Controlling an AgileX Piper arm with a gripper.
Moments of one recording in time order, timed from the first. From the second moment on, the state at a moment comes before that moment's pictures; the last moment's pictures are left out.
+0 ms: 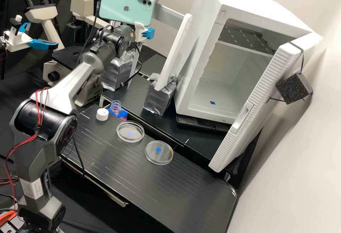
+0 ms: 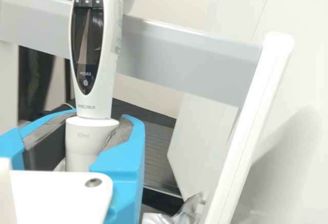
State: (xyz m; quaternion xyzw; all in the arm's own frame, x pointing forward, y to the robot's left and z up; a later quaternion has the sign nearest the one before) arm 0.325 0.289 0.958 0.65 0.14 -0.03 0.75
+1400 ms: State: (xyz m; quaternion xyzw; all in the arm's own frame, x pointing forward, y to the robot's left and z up) arm 0.350 0.293 0.931 0.64 0.14 -0.05 0.76
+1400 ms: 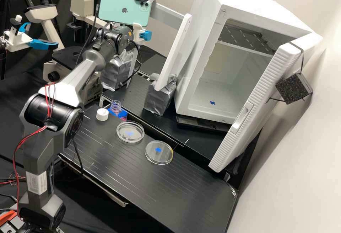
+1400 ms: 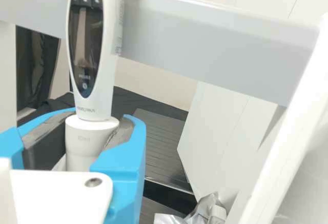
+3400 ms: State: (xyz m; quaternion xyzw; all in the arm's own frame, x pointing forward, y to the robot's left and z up) arm 0.178 0.104 0.849 0.69 0.06 0.25 0.68
